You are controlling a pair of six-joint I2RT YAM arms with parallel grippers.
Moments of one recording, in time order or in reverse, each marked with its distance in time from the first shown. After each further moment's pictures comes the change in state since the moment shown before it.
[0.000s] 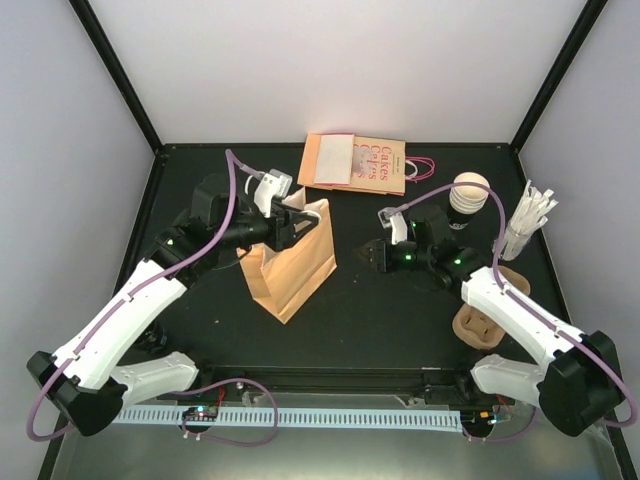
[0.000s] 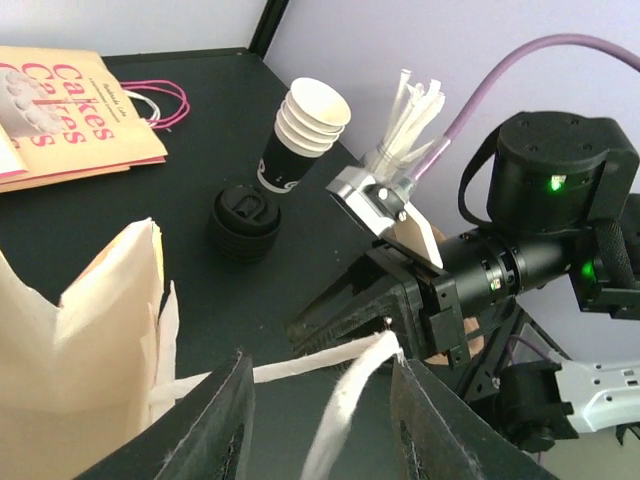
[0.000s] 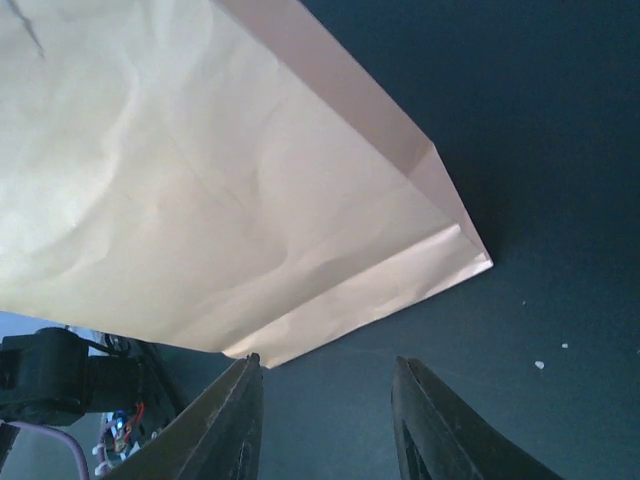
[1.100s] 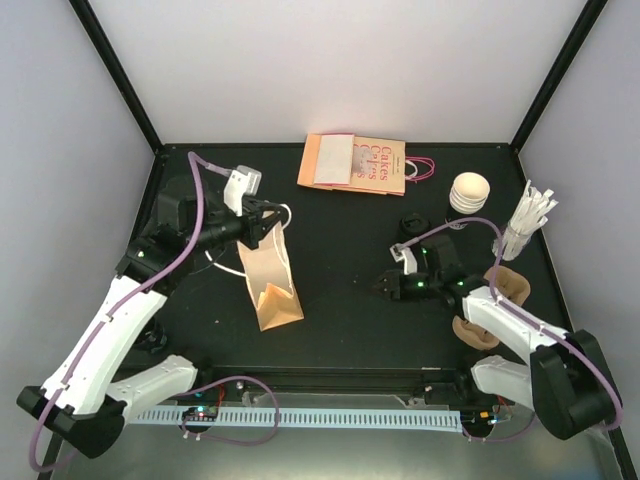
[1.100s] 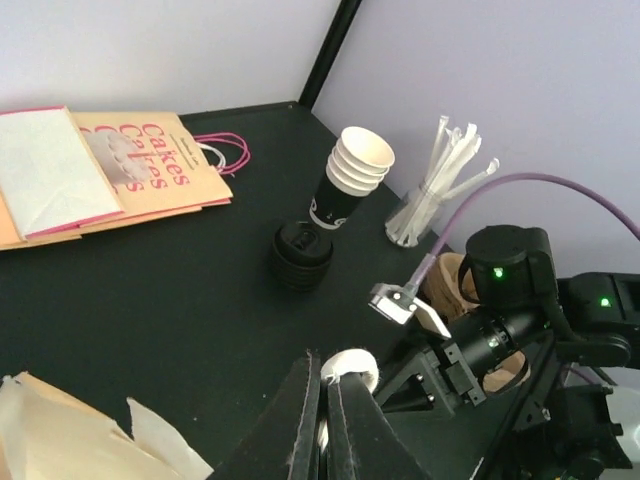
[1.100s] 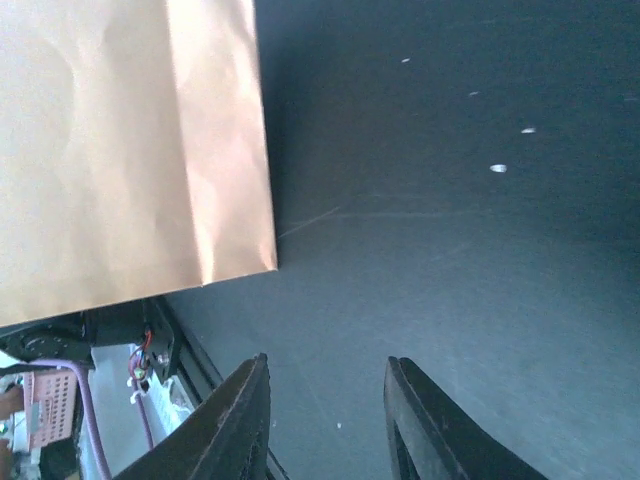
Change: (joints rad) left arm 0.158 -0.117 -0.006 -0.050 0.032 0.082; right arm -0.158 -0.030 -0.310 0.085 -0.208 0.037
